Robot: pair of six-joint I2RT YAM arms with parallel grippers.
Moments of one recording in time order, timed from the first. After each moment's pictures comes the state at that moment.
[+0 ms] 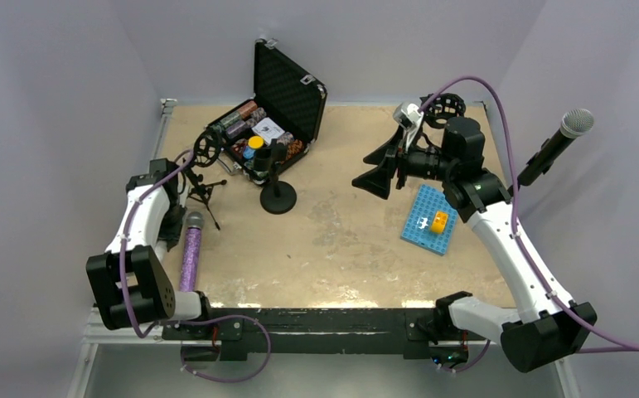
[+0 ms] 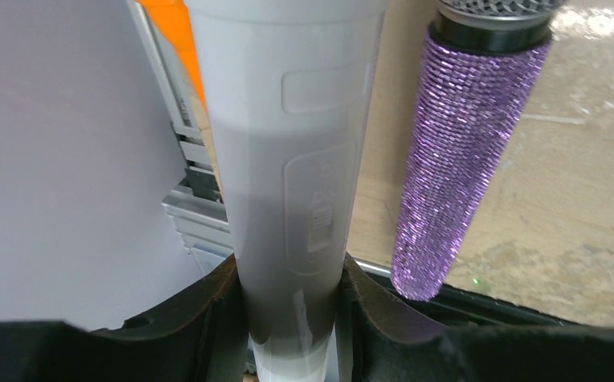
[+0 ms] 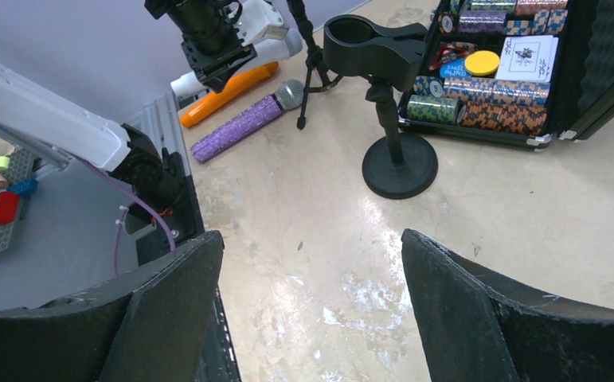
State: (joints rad) left arm 0.22 1.36 0.98 -1.10 -0.36 0.25; right arm 0.31 1.12 1.18 -0.31 -0.89 0.10
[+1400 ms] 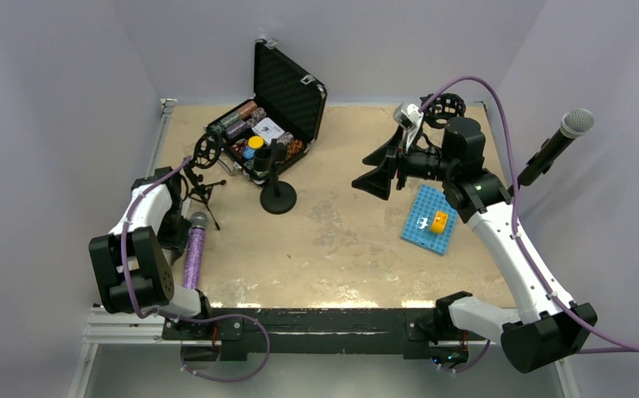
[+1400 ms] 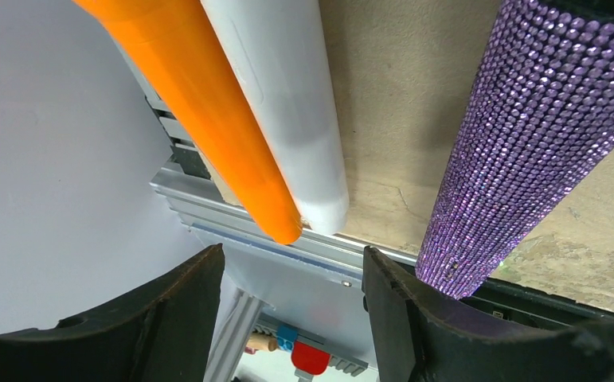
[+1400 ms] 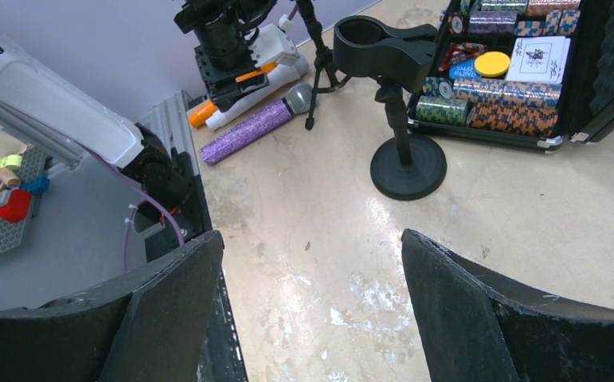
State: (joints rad) left arm 0.25 1.46 0.92 -1.09 -0.41 0.28; right arm 0.31 1.12 1.18 -0.31 -0.91 0.12
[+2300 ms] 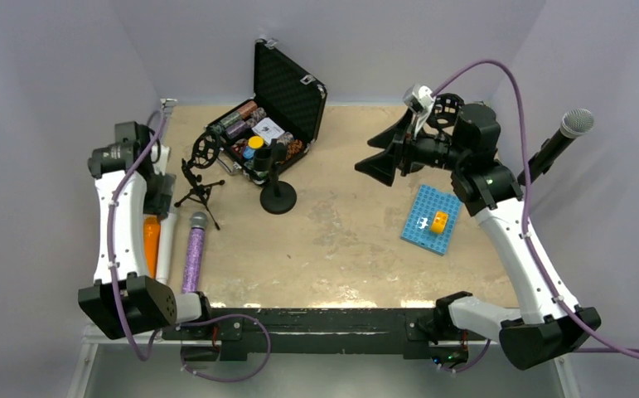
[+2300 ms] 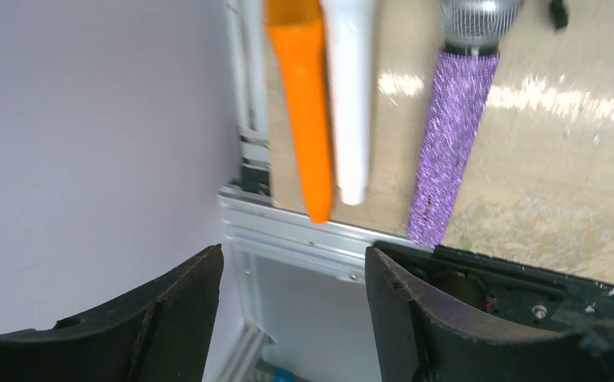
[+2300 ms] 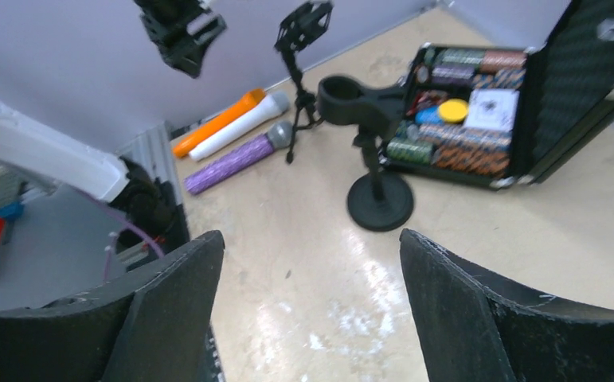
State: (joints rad) left arm 0.25 1.31 1.33 -1.36 -0.29 0.27; right arm 0.29 1.14 1.28 -0.33 -0.89 0.14
